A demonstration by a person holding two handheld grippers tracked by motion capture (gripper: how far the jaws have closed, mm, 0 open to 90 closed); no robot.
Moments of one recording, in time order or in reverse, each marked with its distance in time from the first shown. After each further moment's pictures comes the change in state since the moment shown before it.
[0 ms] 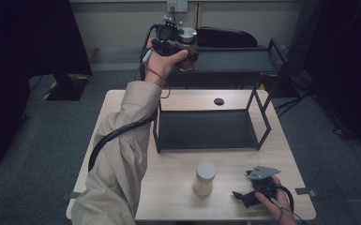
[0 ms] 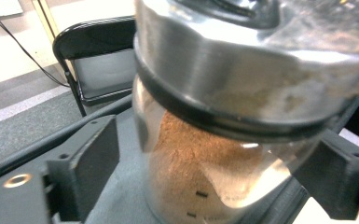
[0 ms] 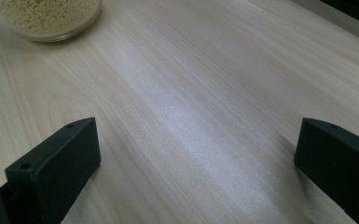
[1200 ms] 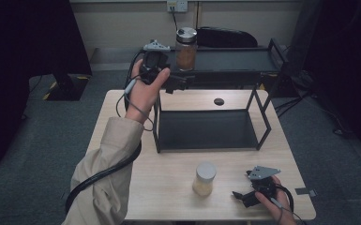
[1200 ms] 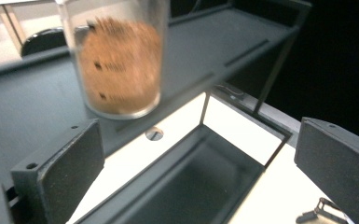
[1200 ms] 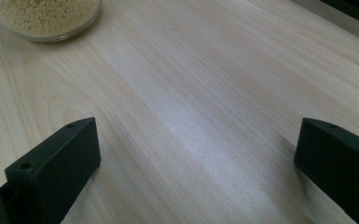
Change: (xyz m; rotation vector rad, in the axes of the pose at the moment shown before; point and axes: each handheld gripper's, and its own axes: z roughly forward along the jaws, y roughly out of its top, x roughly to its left) left arm -0.017 -0.077 -0.052 -0.076 -0.110 0.031; right arm 0.000 0.000 0.000 -0.002 -0.001 -0.001
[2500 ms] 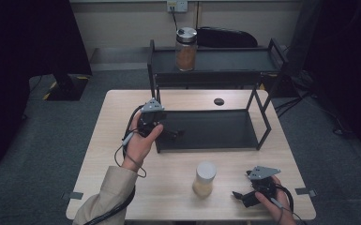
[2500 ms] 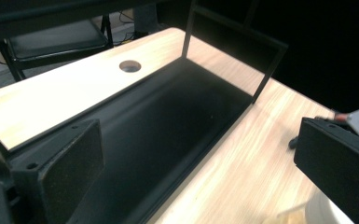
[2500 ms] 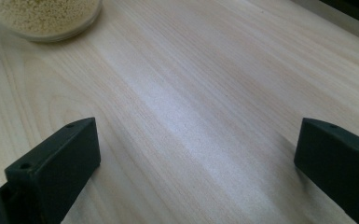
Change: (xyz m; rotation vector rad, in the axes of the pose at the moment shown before) left arm 0.005 -0.132 0.011 0.069 -0.073 -0.017; right arm 0.000 0.000 0.000 0.000 0.000 0.000
